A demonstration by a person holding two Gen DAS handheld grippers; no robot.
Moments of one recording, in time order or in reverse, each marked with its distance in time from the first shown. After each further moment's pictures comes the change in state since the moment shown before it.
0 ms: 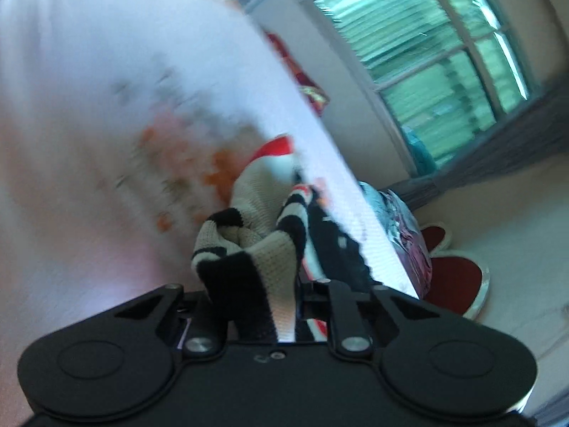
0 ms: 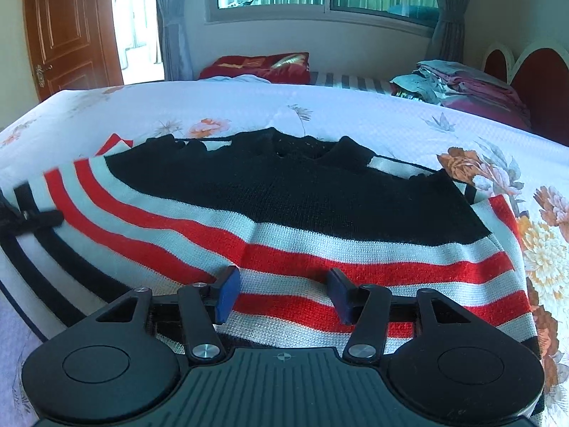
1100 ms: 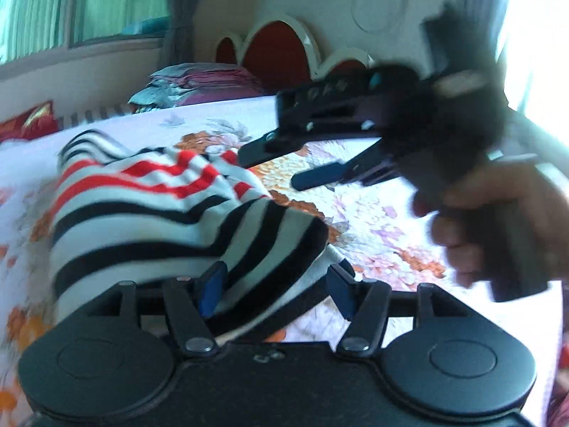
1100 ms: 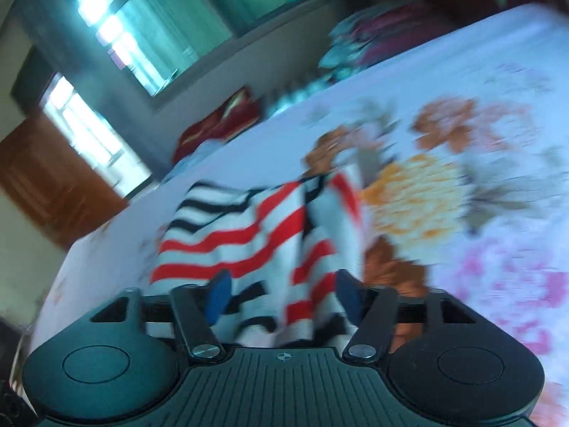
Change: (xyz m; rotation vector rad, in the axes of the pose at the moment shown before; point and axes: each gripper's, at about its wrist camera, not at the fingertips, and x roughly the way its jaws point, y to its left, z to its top) left arm 0.011 -0.184 -0.199 1.097 0.345 -0.301; right arm -0.102 -0.181 -0.003 0.533 -0.042 0.208
